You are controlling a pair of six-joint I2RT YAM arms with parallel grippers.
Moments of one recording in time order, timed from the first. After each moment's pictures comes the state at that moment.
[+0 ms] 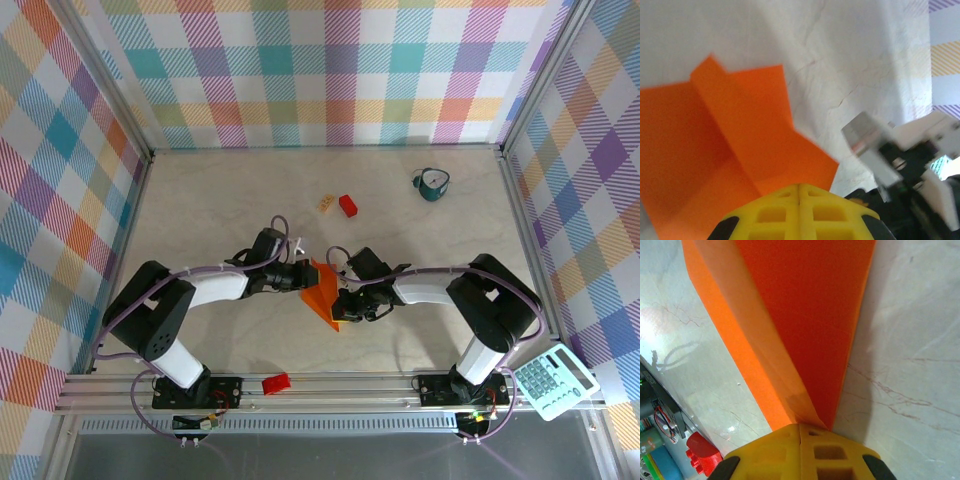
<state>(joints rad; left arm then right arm) -0.58 1.60 0.67 0.13 0.54 -0.68 0.77 1.68 0.72 -0.18 -0.56 0.70</state>
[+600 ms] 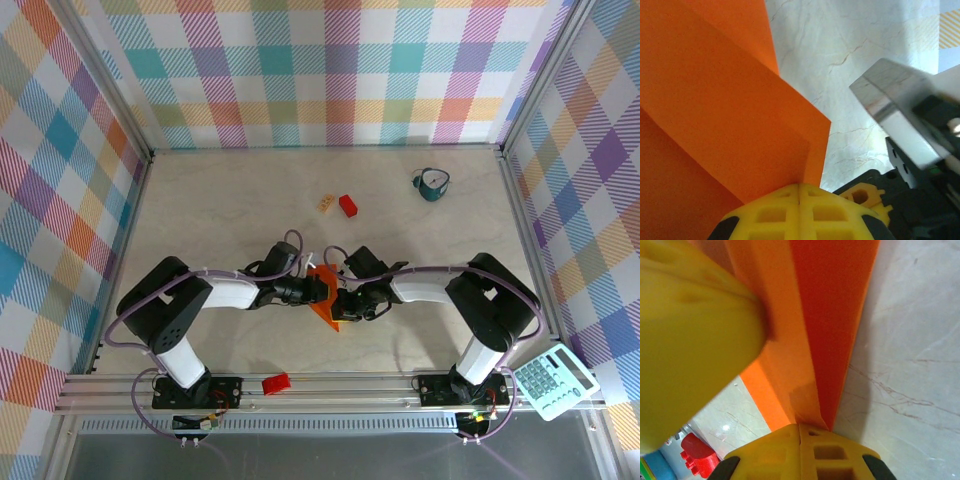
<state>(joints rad) -0.68 1.68 0.64 0.24 0.54 -0.74 0.77 1.69 0.75 -0.24 -0.53 0.68</state>
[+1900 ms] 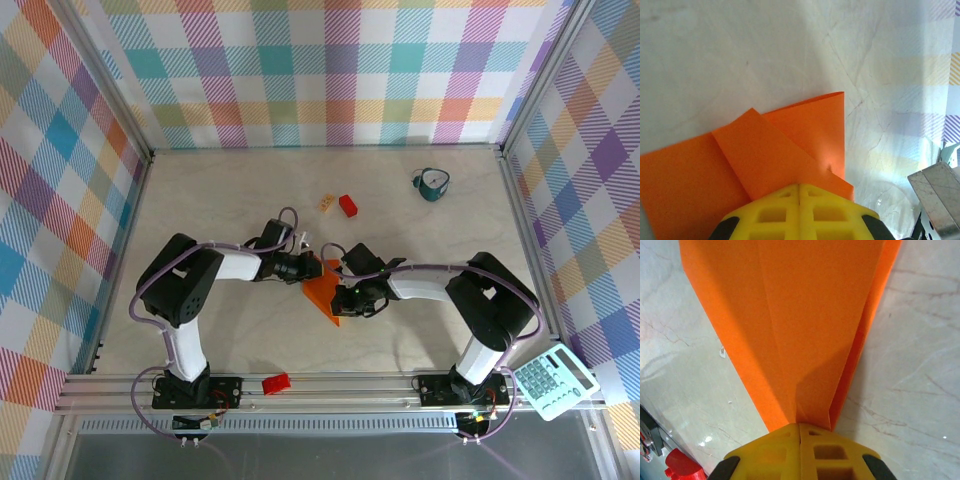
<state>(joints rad) -0.49 1.88 0.87 0.11 0.62 -0.63 0.78 1.69 0.79 -0.29 -0.45 0.65</state>
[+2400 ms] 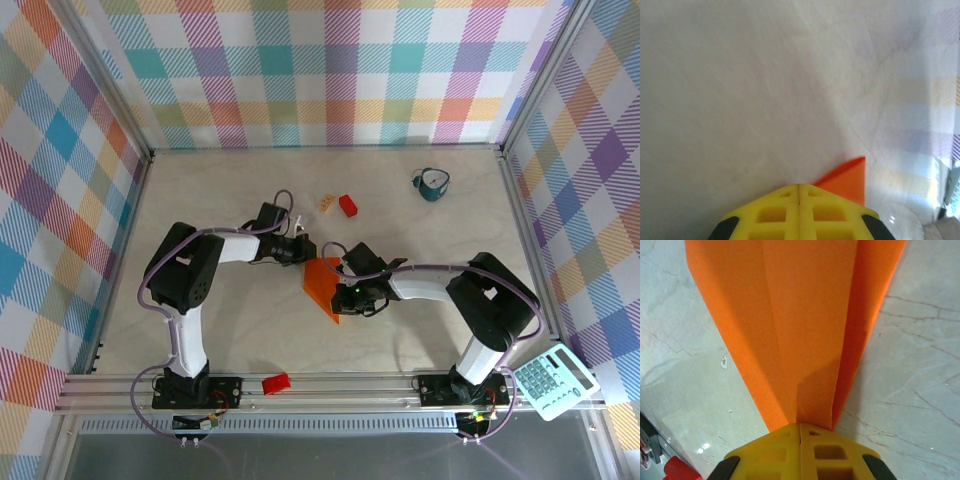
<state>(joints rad) -0.39 1.97 1.04 0.01 0.61 -0.52 0.78 1.69 0.78 -0.26 -0.43 0.65</state>
